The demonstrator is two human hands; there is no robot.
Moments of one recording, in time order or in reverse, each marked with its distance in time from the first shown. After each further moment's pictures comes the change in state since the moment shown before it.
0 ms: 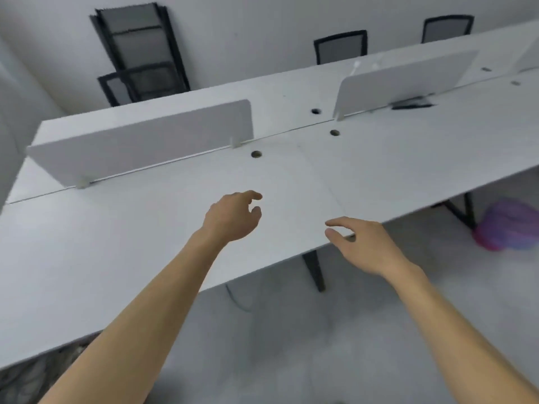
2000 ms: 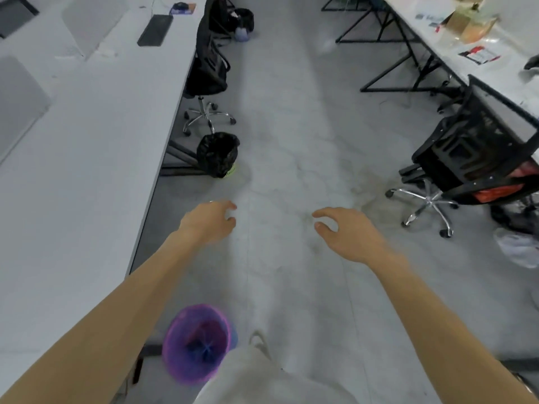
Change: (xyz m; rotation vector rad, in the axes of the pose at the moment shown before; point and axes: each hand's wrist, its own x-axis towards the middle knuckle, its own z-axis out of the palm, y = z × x) left_hand 0.593 1.515 0.679 0.439 -0.631 0.978; right_hand 0.095 1.153 -0.967 0.070 0.650 0.929
